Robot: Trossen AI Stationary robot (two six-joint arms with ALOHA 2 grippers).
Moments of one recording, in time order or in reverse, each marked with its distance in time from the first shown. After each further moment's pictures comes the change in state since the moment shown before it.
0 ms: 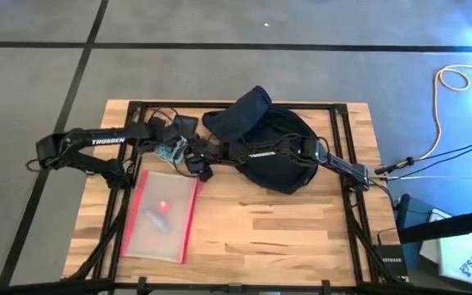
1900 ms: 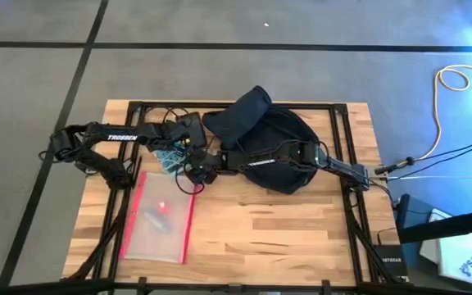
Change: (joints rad) left arm -0.008 0.172 -0.001 0.233 0.217 0.096; right arm 0.081 0.007 -0.006 -0.003 0.186 -0.341
